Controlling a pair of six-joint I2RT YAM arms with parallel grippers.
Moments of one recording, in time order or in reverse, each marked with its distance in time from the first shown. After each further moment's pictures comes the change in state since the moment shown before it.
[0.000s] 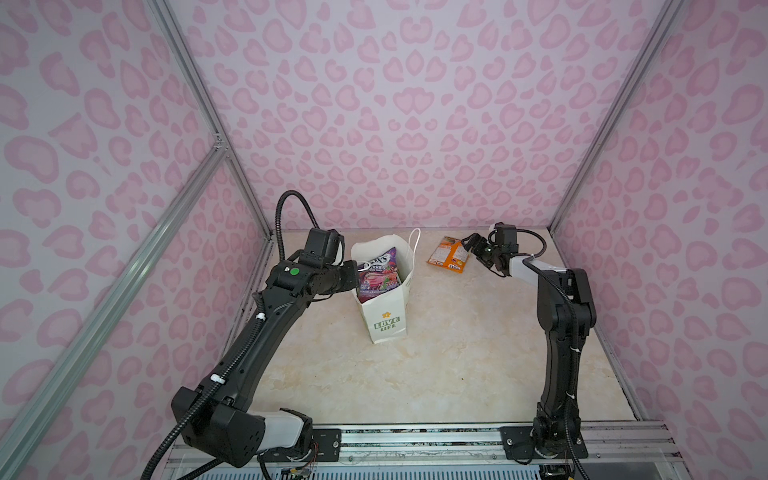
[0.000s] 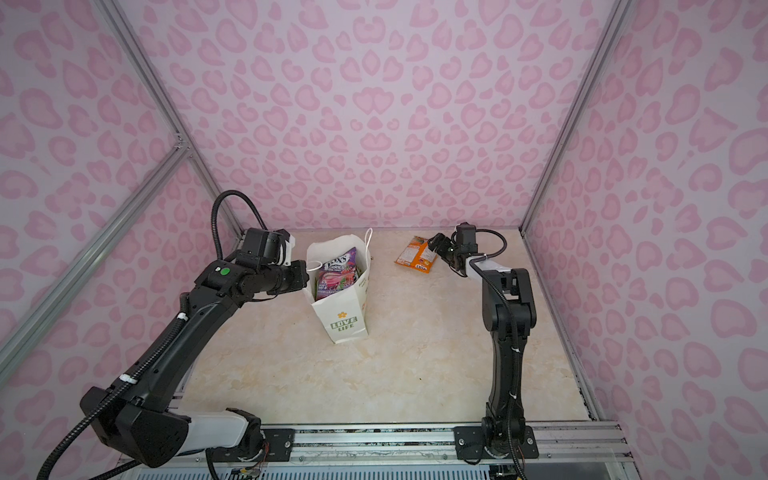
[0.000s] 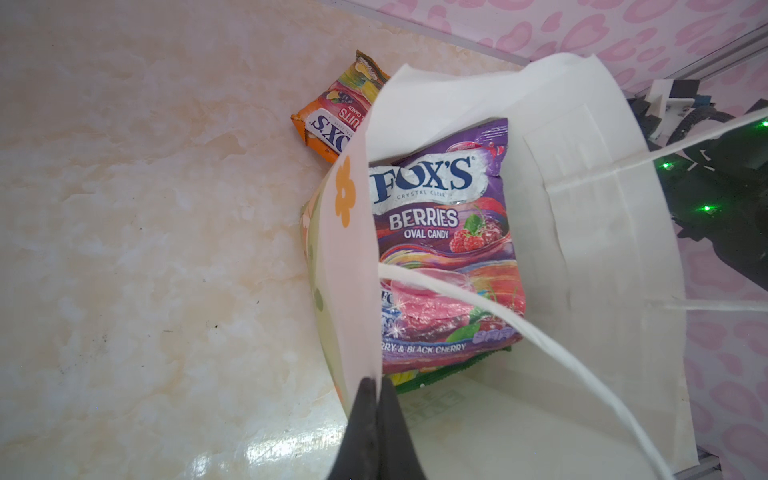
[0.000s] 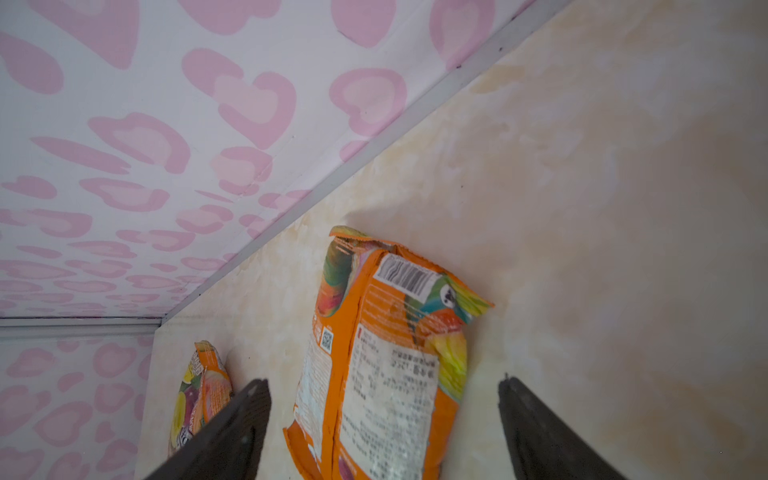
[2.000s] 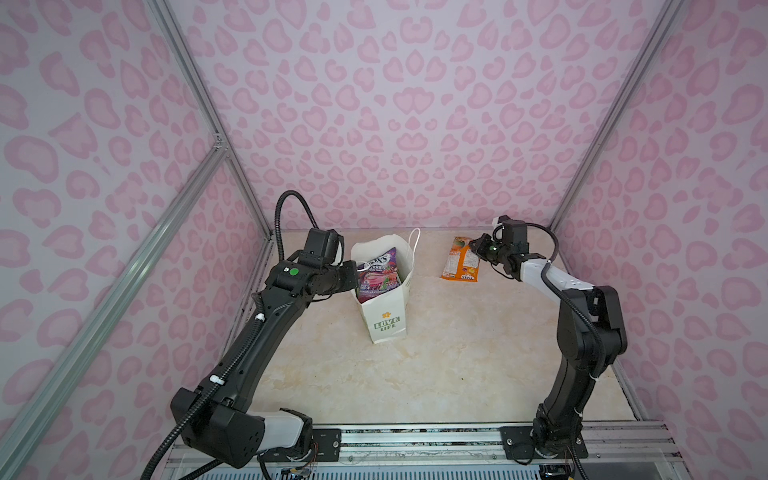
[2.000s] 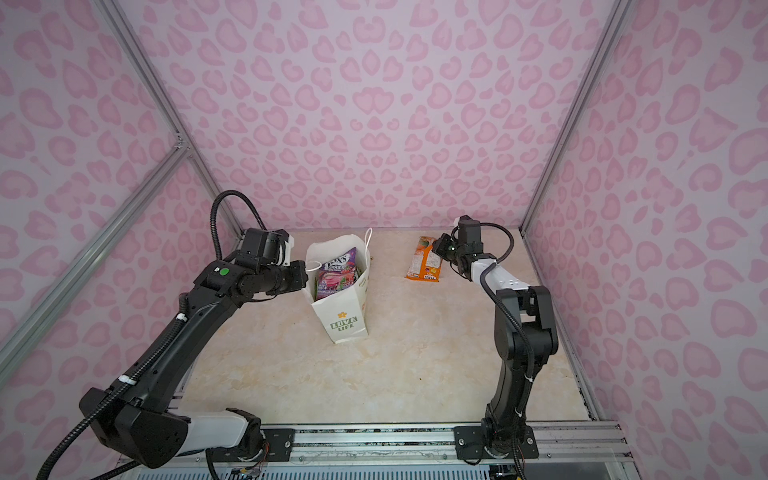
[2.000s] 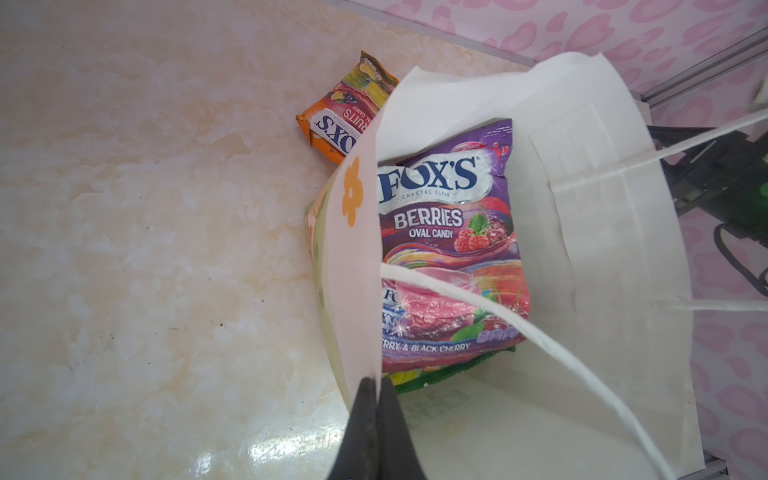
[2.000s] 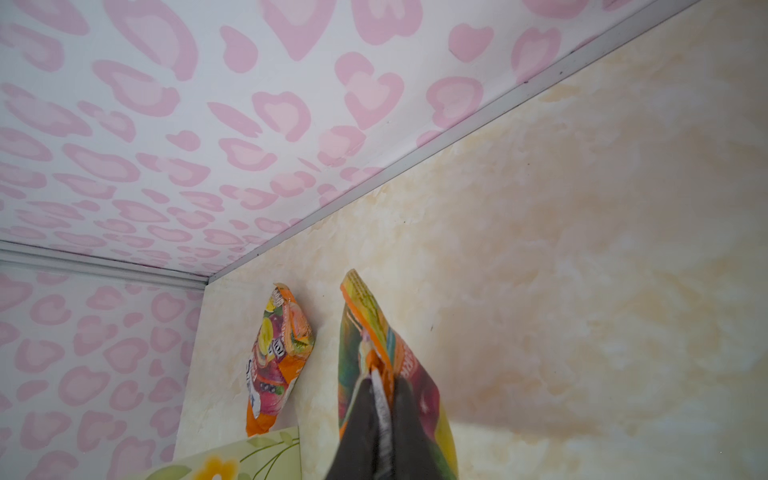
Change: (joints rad) left arm 0.001 -0.003 0.000 -0.007 -0.010 0.002; right arm 0.050 -0.401 -0.262 -0.062 -0.002 -0.045
